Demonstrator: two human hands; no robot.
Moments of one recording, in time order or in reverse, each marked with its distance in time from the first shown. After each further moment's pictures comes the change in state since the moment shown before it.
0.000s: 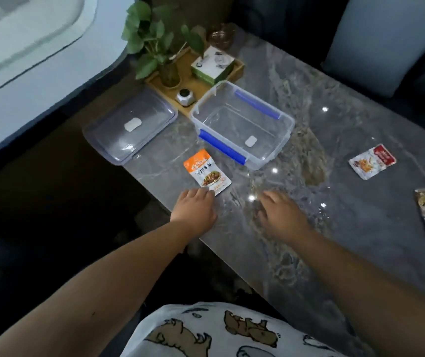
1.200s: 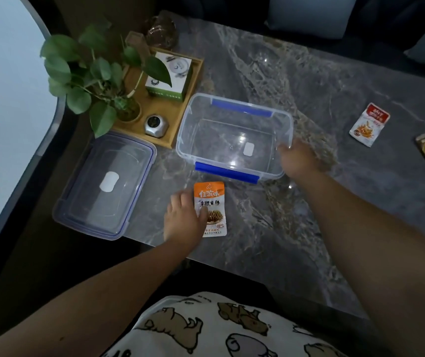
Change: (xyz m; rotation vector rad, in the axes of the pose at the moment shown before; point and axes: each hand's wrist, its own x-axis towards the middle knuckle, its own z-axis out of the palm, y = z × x) left_hand 0.090 -0.106 -0.019 -0.428 0.026 -0.018; right_hand 0.150 0.015 -0.045 0.686 0.287 1.034
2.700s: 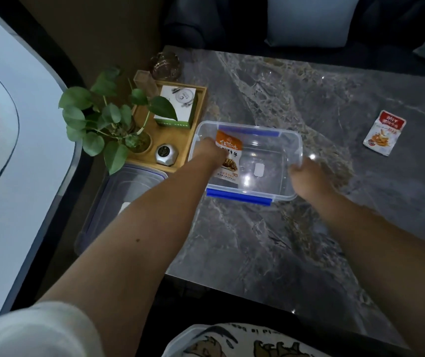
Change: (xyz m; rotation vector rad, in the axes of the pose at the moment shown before) left_hand 0.192 0.103 -0.055 -0.253 -0.208 -0.206; right_hand 0.018 0.017 0.013 -0.019 -0.002 -0.037
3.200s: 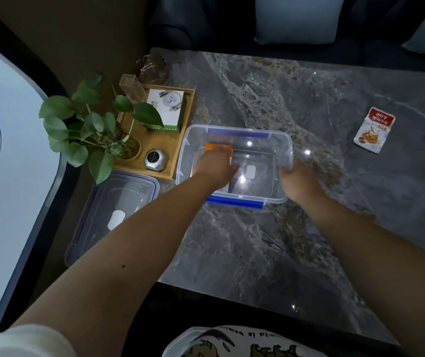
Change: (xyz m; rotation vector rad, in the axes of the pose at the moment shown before) left_hand -0.012 -0.002 0.030 0.585 0.017 0.467; right_hand -0.002 0.002 0.003 0.067 -0.047 0.001
